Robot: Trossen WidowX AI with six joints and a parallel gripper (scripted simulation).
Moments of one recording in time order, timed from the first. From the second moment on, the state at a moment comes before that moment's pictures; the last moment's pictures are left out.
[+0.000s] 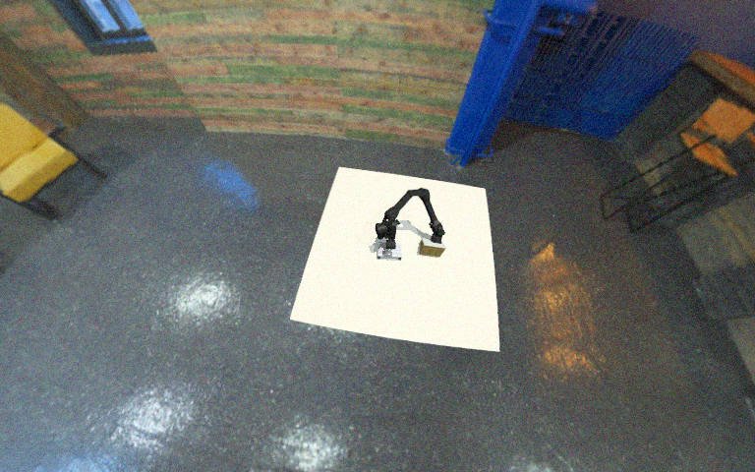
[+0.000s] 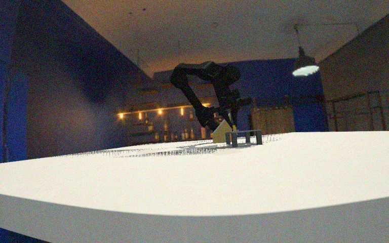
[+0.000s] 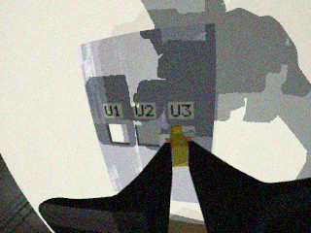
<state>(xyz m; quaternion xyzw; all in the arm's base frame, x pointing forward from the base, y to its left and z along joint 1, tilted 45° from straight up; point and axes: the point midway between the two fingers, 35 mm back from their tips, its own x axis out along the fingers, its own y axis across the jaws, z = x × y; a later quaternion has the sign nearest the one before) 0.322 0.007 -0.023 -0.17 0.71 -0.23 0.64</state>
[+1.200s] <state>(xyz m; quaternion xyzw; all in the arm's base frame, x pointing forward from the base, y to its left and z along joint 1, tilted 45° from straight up) 0.321 0.003 -0.022 -0.14 0.72 -0.20 0.65</state>
